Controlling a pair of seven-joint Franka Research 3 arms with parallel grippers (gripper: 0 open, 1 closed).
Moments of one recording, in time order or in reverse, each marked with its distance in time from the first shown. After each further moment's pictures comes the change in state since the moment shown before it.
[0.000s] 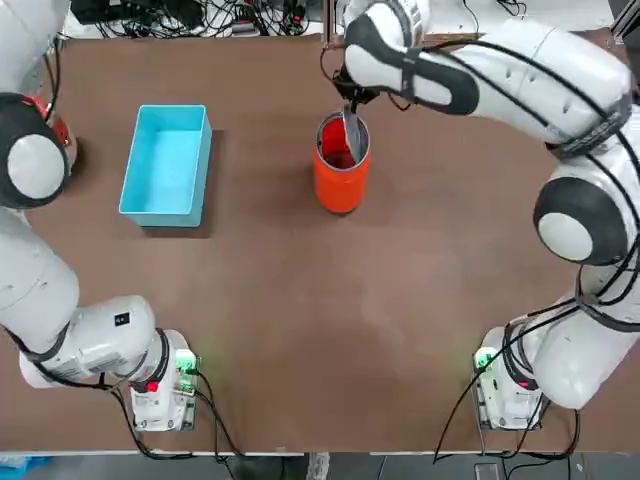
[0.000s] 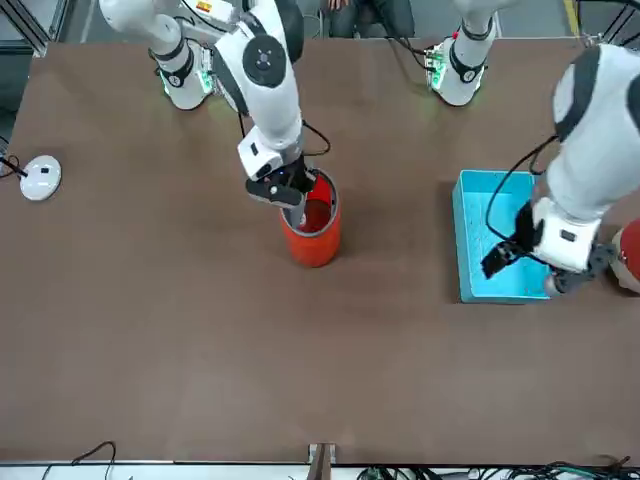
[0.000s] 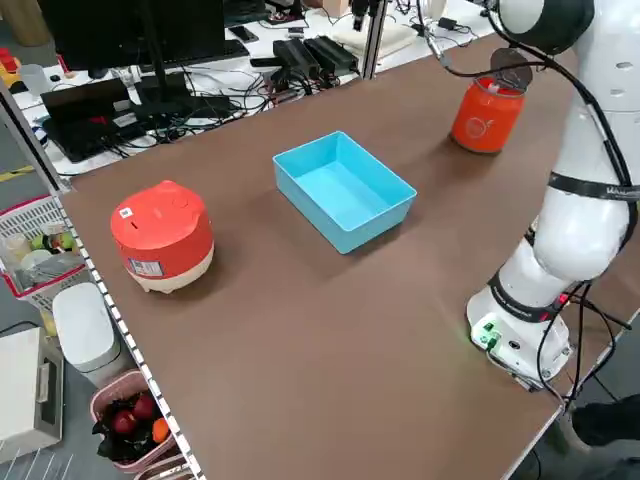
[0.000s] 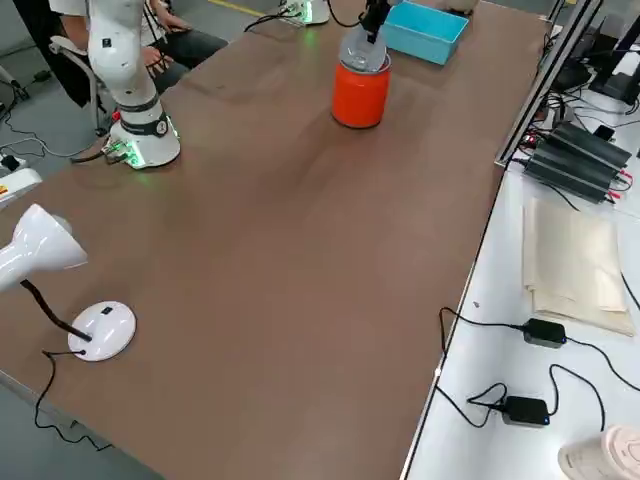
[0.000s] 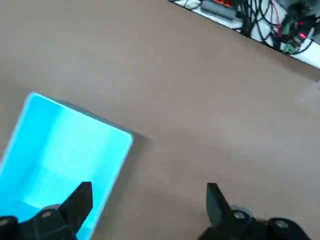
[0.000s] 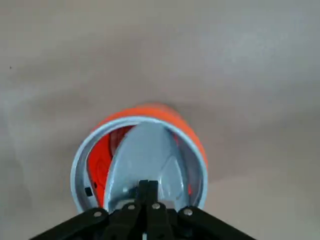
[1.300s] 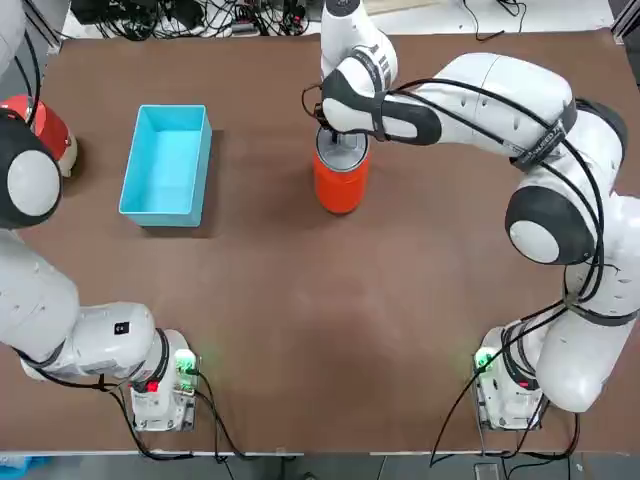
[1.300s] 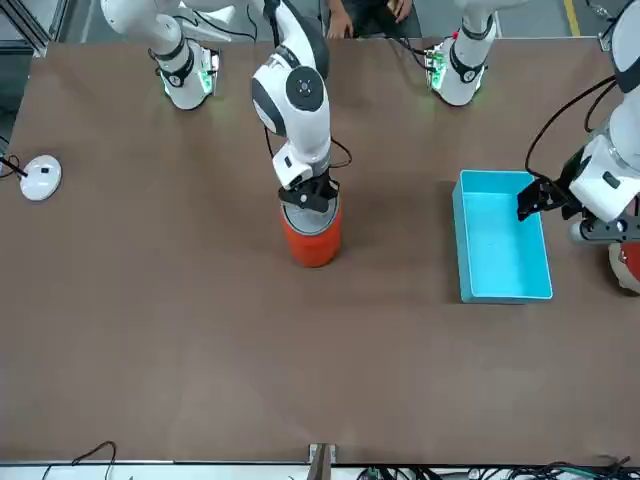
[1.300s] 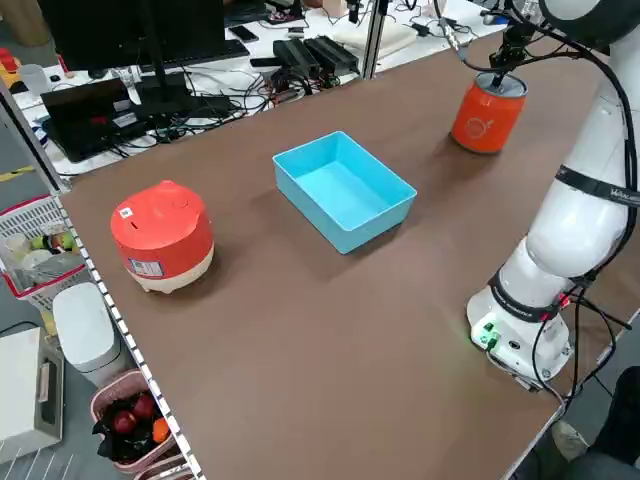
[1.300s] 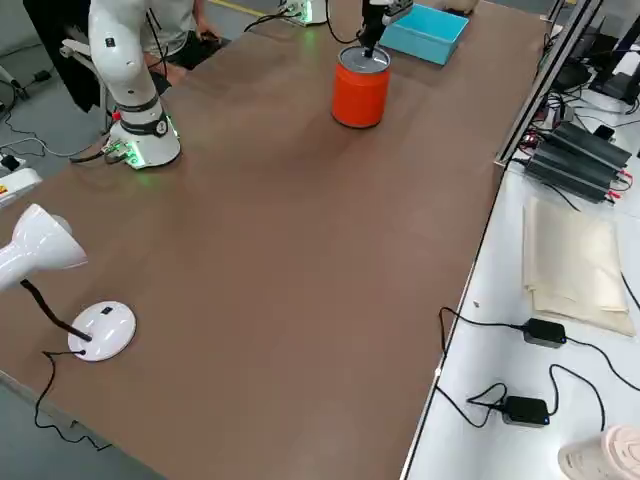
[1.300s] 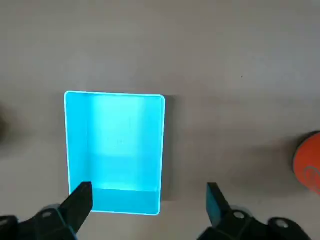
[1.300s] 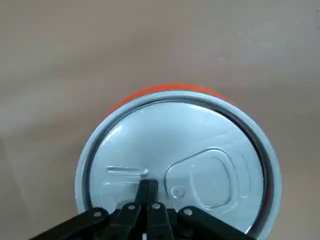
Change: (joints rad) left arm -0.197 -0.138 0.311 -0.022 -0.143 -0.210 0.456; right arm 0.071 0.109 -0.006 -0.012 -0.021 0.137 0.105
